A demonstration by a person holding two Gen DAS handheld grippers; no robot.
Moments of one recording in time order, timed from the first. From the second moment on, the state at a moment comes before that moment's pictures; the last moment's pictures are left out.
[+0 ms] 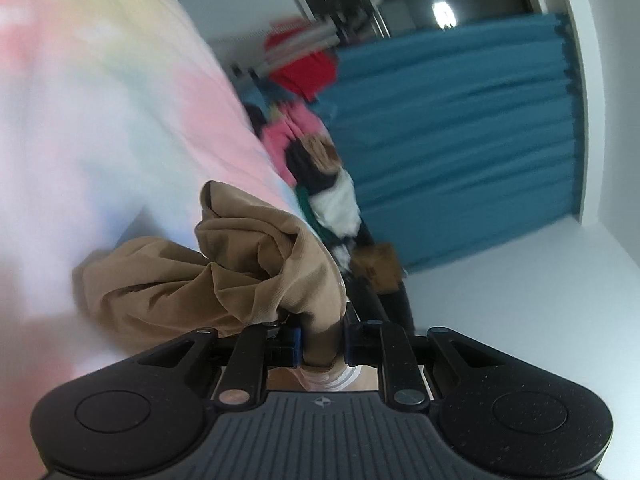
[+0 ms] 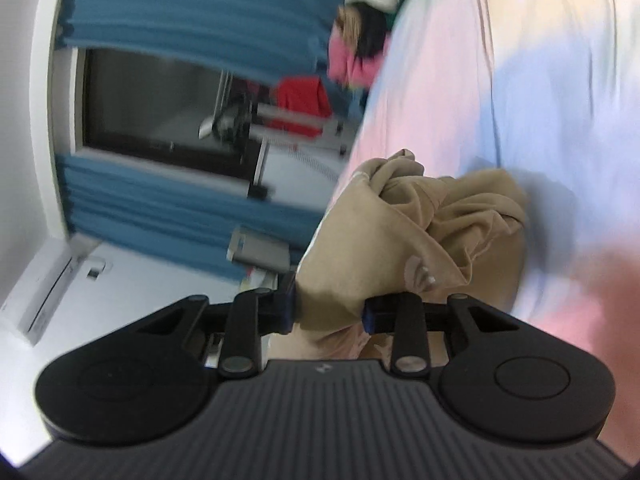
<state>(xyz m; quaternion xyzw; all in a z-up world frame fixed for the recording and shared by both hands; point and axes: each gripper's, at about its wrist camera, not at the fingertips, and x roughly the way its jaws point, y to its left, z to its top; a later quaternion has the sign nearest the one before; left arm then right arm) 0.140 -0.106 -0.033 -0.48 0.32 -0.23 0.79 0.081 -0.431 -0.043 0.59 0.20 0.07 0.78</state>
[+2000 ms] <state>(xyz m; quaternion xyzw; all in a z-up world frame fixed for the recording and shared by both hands) 0.007 -0.220 0.076 0.03 0.20 -0.30 0.93 -0.073 -0.418 0.054 0.23 0.19 -0.14 0.94</state>
